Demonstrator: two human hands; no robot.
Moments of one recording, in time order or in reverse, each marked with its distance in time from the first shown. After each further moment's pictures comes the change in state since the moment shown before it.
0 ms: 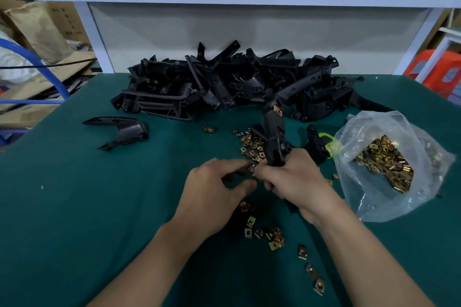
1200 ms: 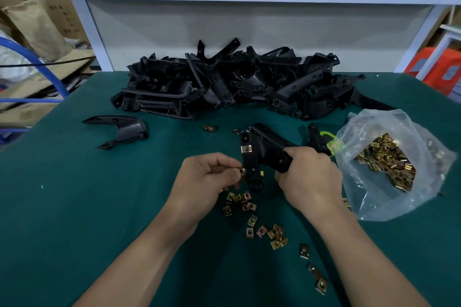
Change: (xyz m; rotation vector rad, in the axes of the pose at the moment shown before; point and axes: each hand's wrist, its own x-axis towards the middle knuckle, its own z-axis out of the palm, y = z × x) left_hand 0.005 0.005 -0.021 -0.627 -0.119 -0.307; right_hand 0.002 0.010 -0.004 -0.826 0.395 -0.045
